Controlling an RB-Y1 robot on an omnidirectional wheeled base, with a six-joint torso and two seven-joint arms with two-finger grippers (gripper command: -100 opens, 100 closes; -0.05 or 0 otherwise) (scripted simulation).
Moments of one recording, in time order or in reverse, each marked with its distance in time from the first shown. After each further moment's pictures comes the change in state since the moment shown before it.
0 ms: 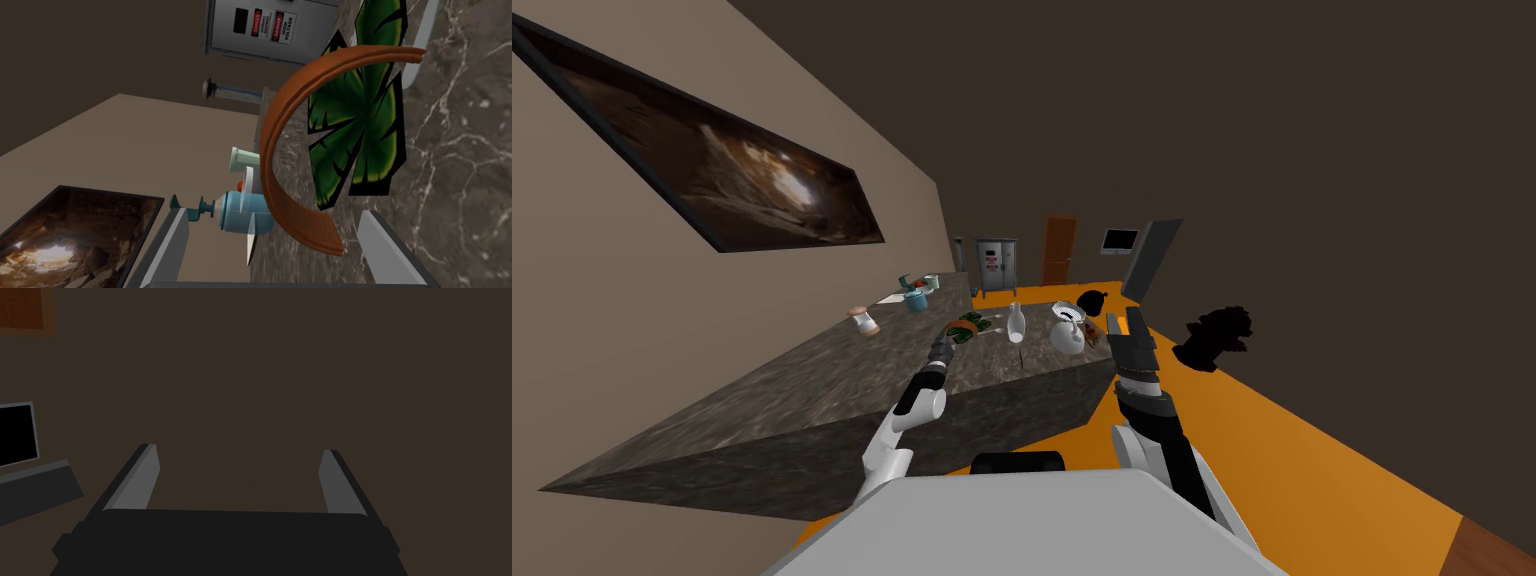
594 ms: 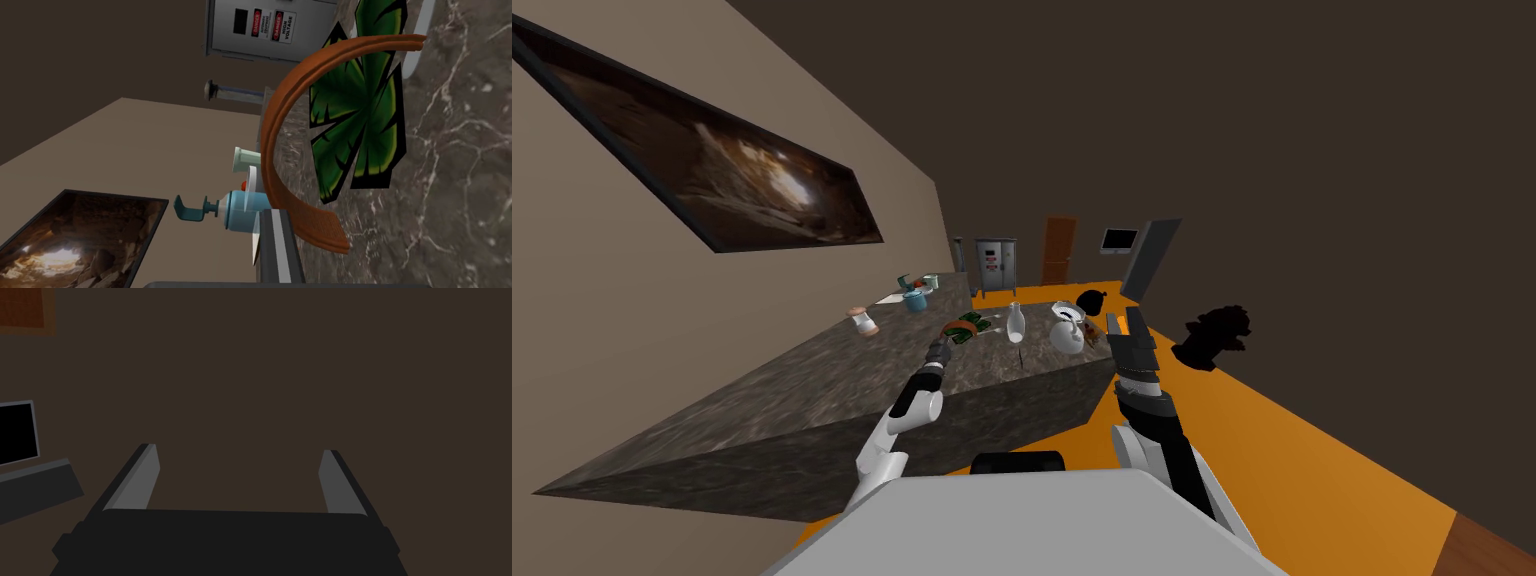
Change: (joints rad) left arm 0.014 0.025 -0.002 -0.006 0.000 -0.006 0.000; right arm 0.000 0.000 0.000 0.000 0.000 0.000 0.000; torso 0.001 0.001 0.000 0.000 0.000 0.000
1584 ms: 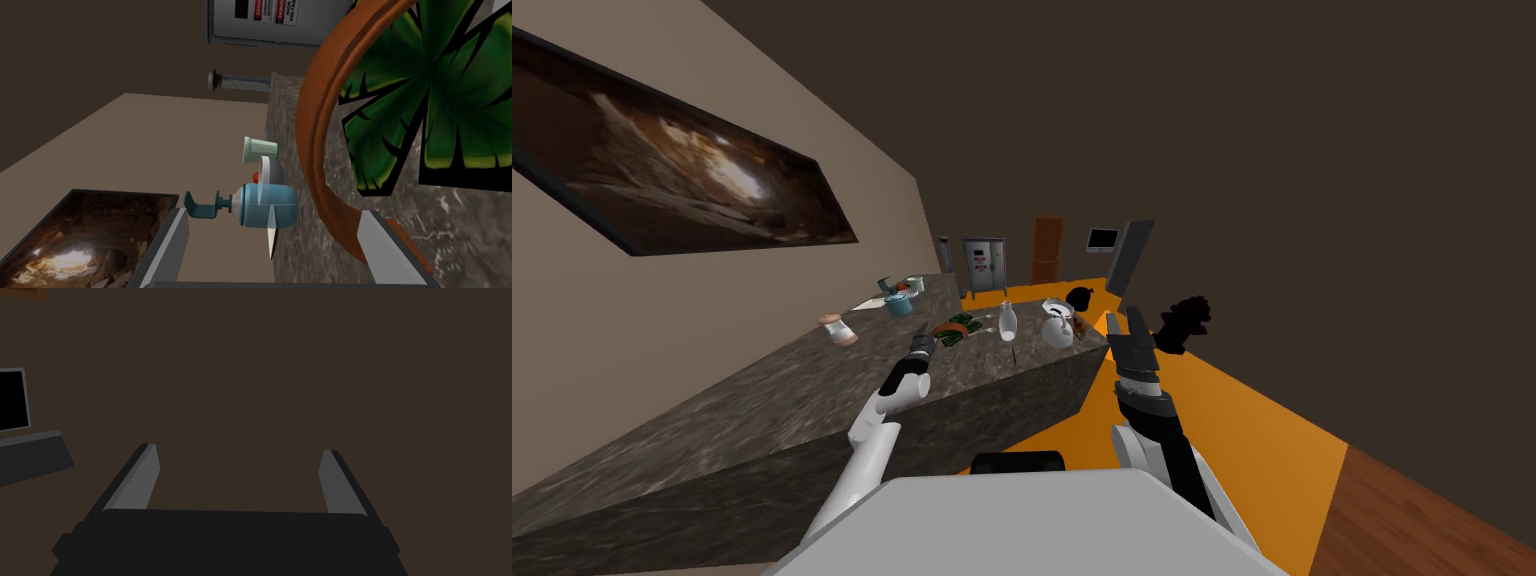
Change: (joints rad) left arm -0.168 0.075 0.176 0.140 -0.022 0.050 -0.006; right arm 0.000 0.000 0.000 0.000 0.000 0.000 0.000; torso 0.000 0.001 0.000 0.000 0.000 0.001
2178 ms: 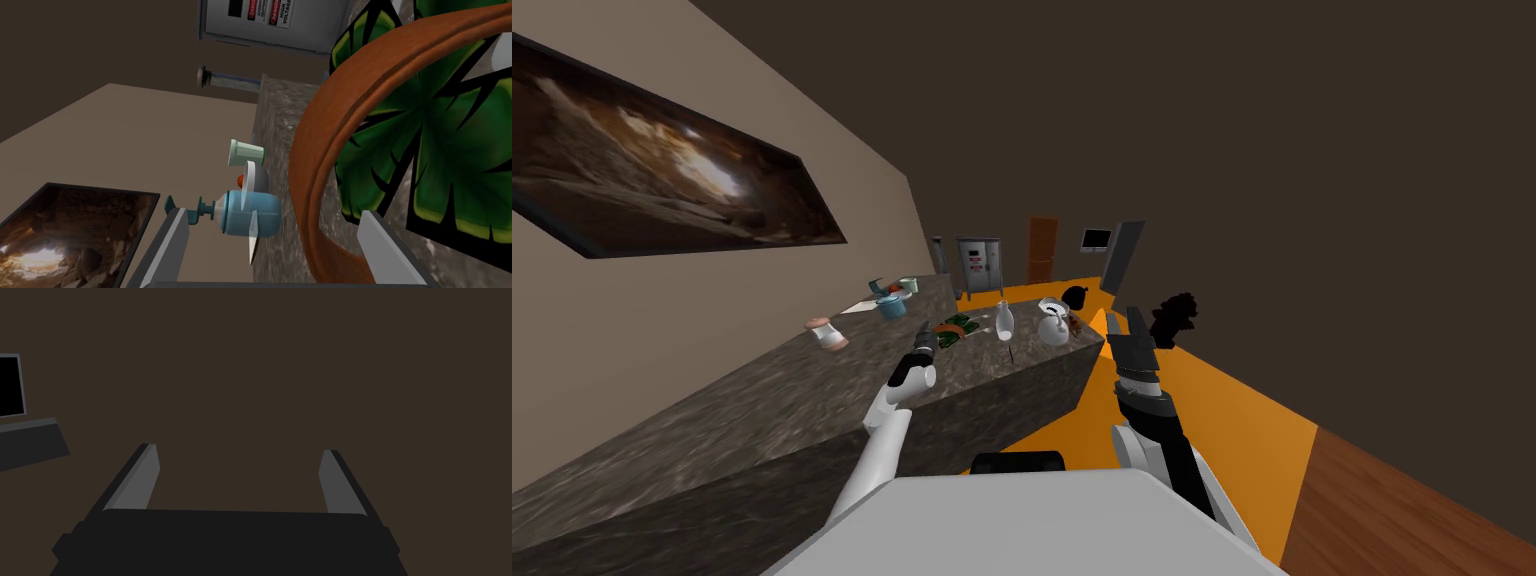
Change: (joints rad) left arm -0.095 -0.053 0.079 0.077 -0.013 0.021 -0.004; right arm 0.000 0.000 0.000 0.000 0.000 0.000 0.000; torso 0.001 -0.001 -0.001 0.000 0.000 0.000
